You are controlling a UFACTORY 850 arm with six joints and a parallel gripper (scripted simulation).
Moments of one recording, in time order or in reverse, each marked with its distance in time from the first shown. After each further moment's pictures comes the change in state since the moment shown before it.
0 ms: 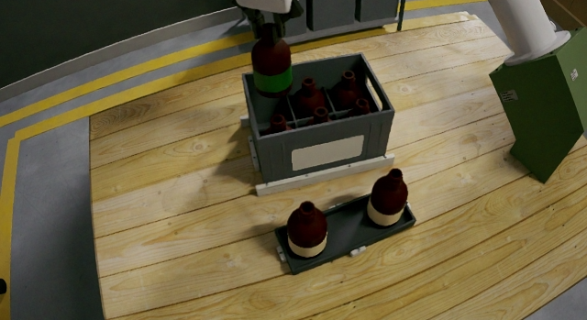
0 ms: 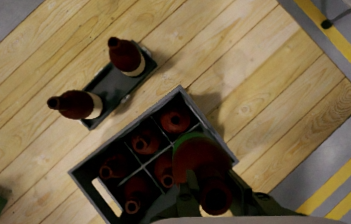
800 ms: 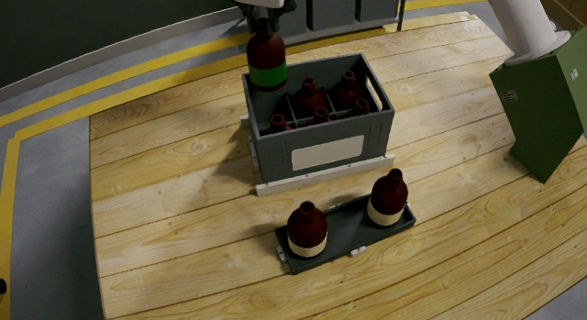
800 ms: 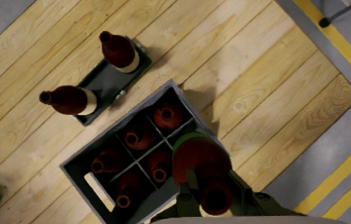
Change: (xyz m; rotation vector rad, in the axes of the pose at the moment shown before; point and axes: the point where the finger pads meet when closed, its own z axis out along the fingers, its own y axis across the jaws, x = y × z) arm -0.011 0.017 0.000 0.000 0.000 0.000
